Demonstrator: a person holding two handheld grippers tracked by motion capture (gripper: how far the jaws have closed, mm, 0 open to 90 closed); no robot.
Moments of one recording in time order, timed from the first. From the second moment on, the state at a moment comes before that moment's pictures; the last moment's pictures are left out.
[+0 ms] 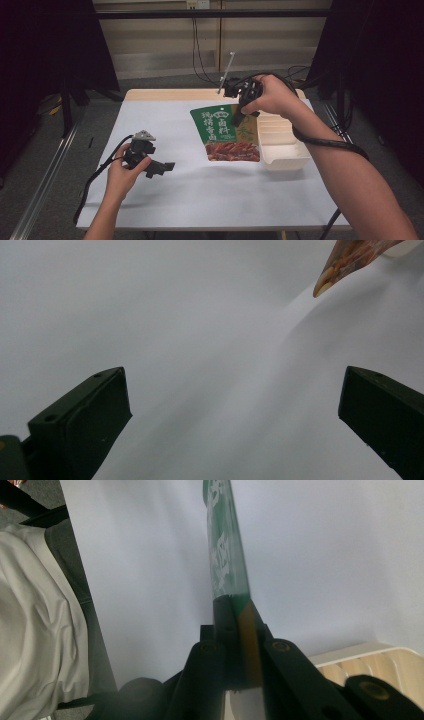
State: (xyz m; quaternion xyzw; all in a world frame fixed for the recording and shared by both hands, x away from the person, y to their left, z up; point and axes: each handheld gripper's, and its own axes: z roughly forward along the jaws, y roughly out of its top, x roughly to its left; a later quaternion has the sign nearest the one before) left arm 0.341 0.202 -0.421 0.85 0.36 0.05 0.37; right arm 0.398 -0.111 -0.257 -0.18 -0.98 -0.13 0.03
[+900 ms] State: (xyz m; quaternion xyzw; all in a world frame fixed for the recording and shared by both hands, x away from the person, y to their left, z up) left arm 0.341 0.207 -0.427 0.86 0.36 0.04 0.37; right arm 0.411 -0.140 -0.227 -0.22 -0.97 -0.12 0.01
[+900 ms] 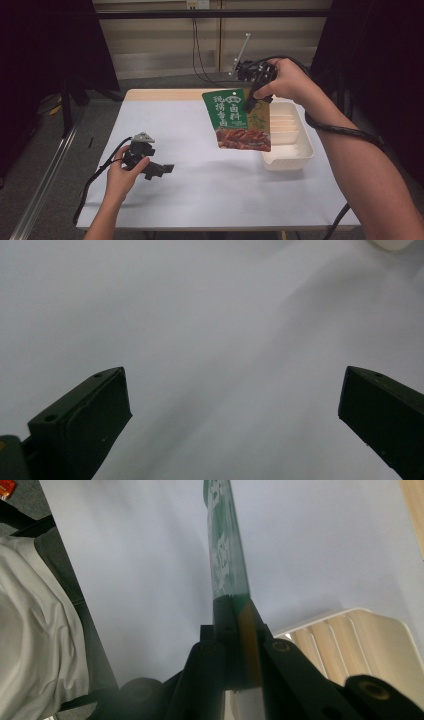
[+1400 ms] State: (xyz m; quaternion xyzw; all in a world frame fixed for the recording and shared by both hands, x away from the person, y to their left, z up) left arm 0.340 0.205 -0.430 0.86 0.37 0.04 0.37; right arm 0.413 -0.166 -0.225 -0.25 -0.96 -0.12 0.00
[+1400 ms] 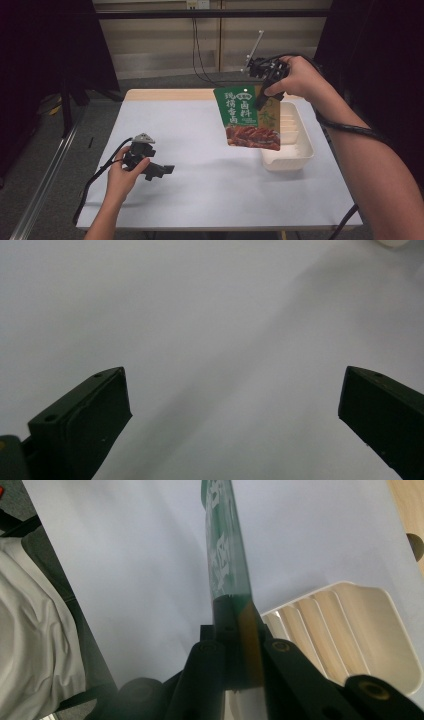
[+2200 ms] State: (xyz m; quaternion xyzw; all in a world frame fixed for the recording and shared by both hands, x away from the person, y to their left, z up) left arm 0.340 0.206 -0.430 0.86 0.36 0.03 0.37; right arm 0.407 -0.210 -0.224 -0.29 -0.95 -0.12 0.01
